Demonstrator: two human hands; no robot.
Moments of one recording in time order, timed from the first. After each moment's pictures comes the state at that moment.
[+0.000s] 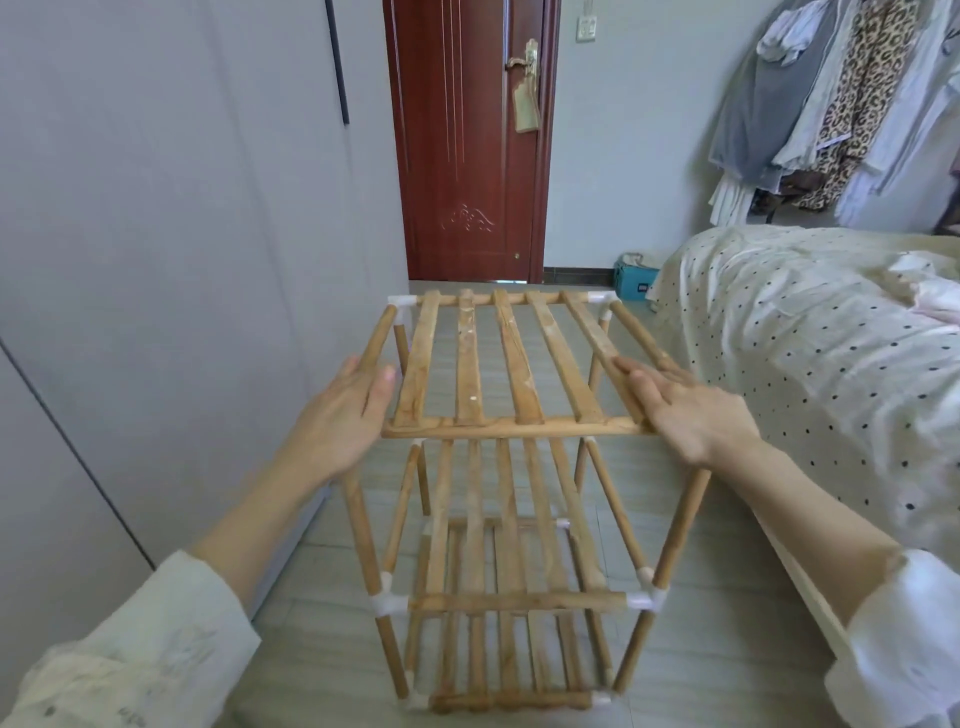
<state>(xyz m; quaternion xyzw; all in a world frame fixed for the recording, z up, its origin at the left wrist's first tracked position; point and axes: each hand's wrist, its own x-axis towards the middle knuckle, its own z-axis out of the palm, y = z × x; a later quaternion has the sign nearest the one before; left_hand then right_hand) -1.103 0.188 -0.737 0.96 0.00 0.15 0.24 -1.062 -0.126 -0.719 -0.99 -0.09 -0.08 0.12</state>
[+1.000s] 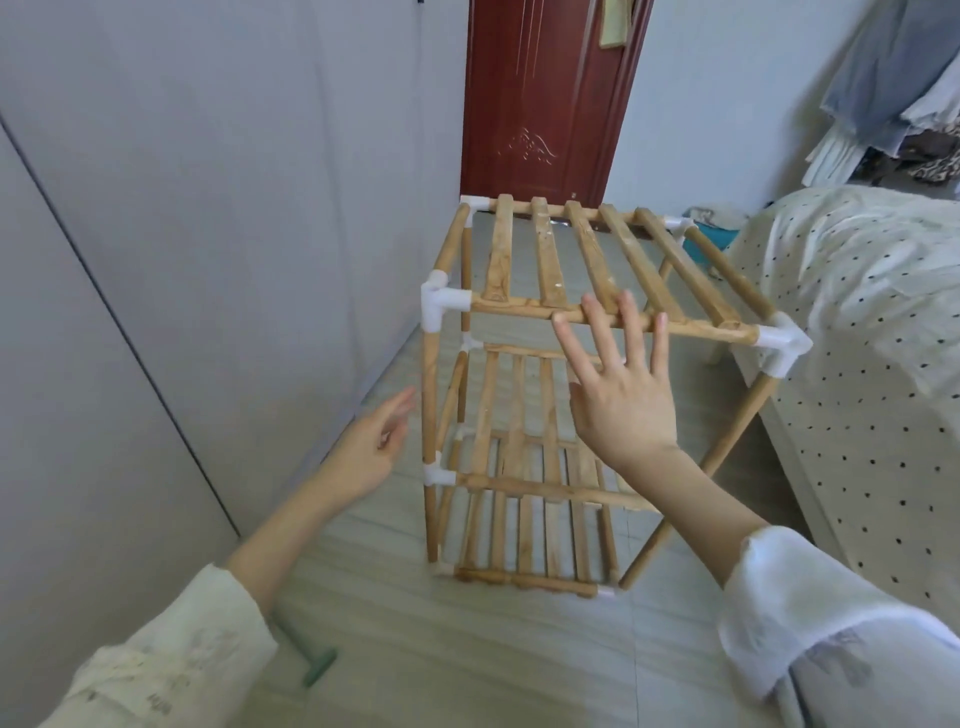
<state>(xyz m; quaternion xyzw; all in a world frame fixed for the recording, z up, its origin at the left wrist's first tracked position) -1.112 0.233 -0.874 0.85 0.01 0.10 0.51 -1.034 -0.019 -0.810 -0.90 -0.25 -0.34 -0.08</state>
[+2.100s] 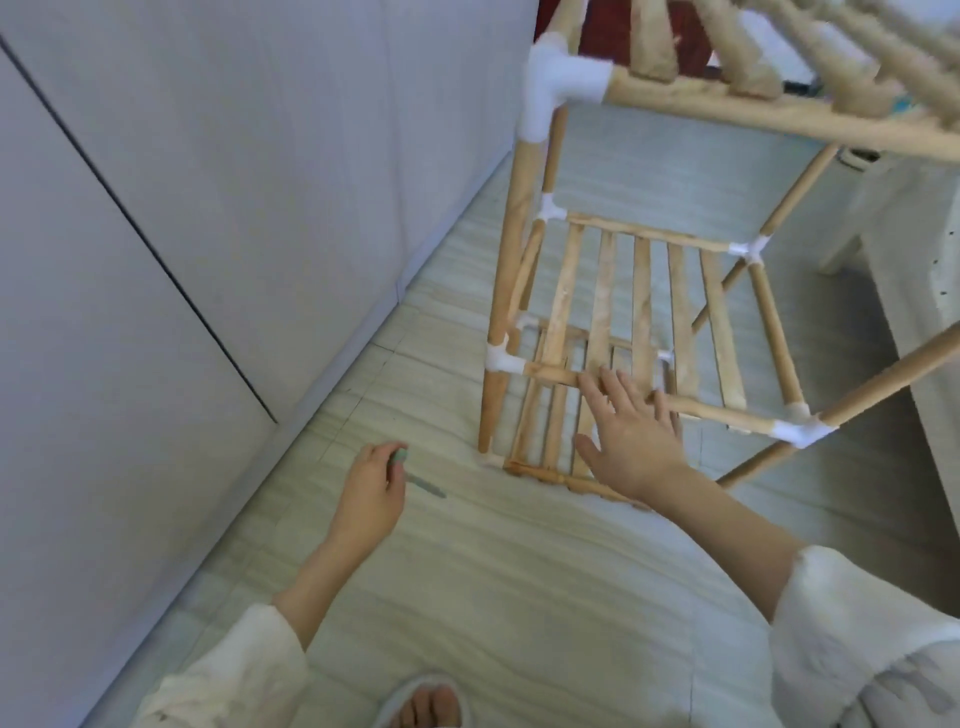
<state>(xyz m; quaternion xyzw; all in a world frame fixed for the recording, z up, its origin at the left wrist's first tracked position) -1.167 0.257 -1.056 0.89 0.23 0.08 0.40 -1.037 0.022 -0.965 -0.96 -0.25 0.12 -0.04</state>
